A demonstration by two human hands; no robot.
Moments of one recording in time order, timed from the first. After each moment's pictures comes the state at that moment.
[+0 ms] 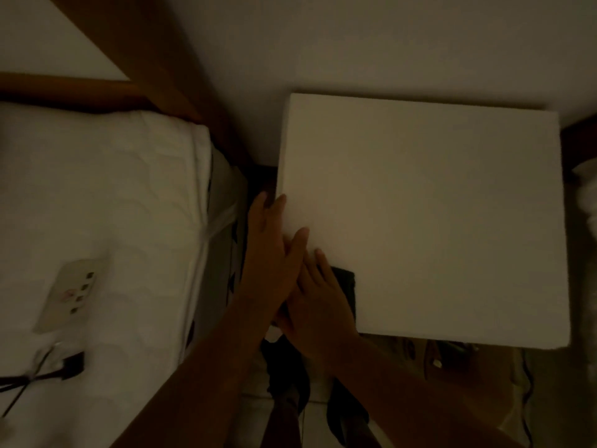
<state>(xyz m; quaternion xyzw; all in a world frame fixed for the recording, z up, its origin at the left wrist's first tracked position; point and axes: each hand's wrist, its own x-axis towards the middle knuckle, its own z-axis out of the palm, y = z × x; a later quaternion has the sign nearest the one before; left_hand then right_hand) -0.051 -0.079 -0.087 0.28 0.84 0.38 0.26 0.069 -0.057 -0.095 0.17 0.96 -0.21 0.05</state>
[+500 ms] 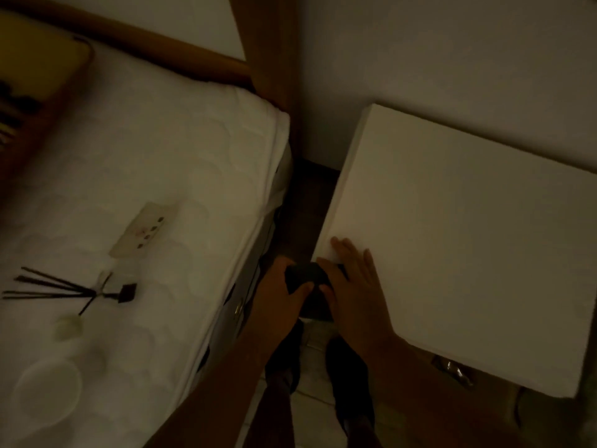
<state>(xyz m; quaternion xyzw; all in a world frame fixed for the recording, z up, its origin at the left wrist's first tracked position) -0.021 -0.178 -0.075 0.08 0.84 0.38 0.37 0.069 -0.052 -0.080 0.17 0.96 -0.24 0.03</state>
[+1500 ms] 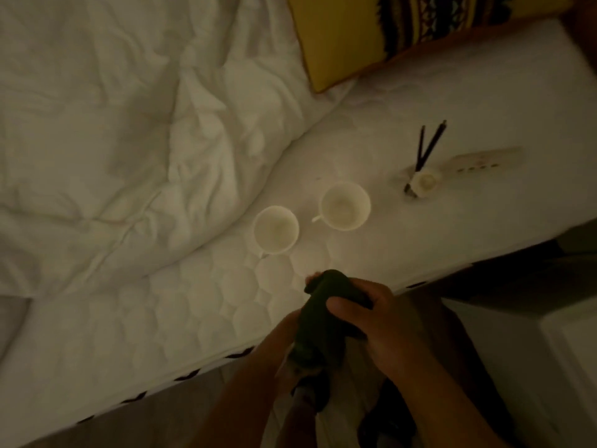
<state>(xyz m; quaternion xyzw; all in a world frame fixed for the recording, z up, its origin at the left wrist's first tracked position) 0.132 -0.518 0.022 -0.32 0.67 0.55 0.38 0.063 -0.361 0.024 0.06 0.53 -0.74 0.41</state>
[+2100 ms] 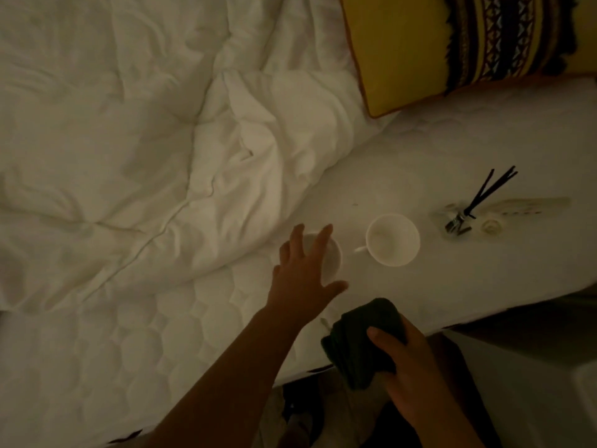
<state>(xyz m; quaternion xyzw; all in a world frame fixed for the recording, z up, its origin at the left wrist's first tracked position) 0.032 -0.592 -0.031 -0.15 0.93 0.31 0.15 0.078 -0.393 -0.020 0.28 0.55 -0.71 0.34</state>
